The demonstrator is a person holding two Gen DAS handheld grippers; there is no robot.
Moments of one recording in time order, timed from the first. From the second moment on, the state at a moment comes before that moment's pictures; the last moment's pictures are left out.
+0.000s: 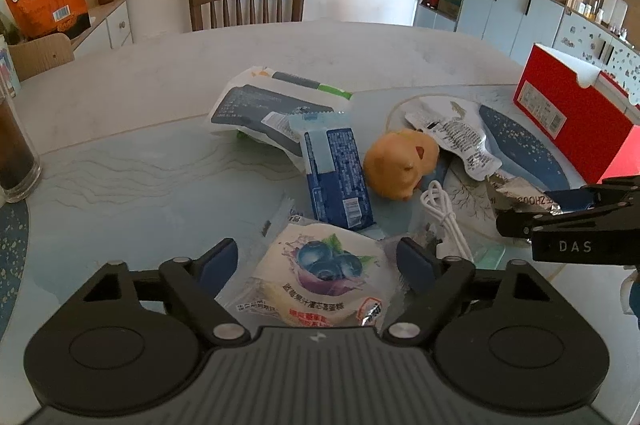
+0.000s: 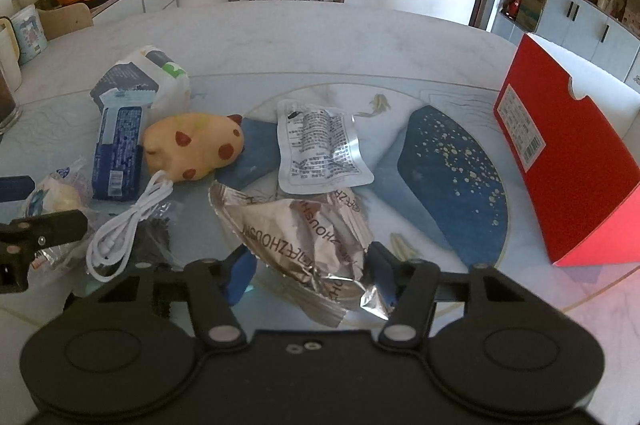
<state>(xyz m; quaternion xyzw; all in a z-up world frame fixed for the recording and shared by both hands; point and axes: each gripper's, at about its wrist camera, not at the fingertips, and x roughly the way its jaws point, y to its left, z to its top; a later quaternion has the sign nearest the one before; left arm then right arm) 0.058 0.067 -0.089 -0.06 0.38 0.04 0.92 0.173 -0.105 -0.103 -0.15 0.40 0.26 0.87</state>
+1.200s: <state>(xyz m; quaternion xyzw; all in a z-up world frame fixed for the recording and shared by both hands) 0.037 0.059 -0.054 -0.08 0.36 0.06 0.93 0.158 -0.134 -0.065 -0.13 0.39 0.27 0.87</state>
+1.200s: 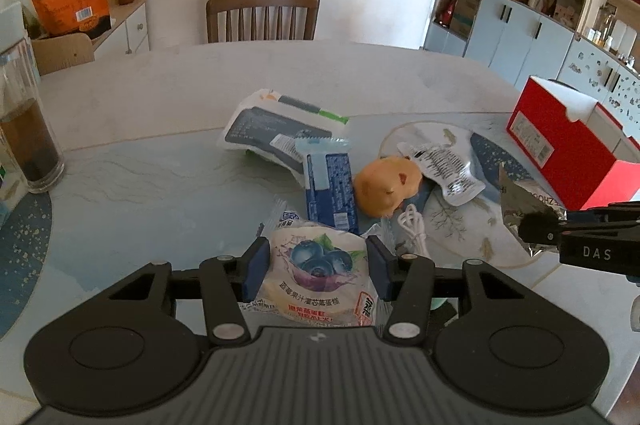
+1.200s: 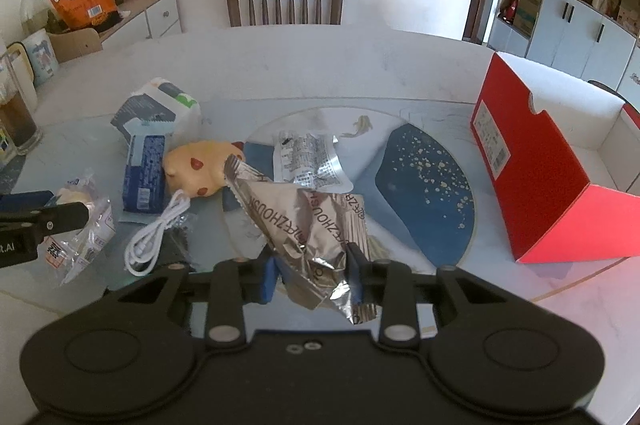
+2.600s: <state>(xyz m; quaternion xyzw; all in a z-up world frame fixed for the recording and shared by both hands) 0.075 -0.068 0.058 -0.08 0.31 0.01 0.95 0.220 -0.288 0.051 -0.07 0.36 0.32 0.87</state>
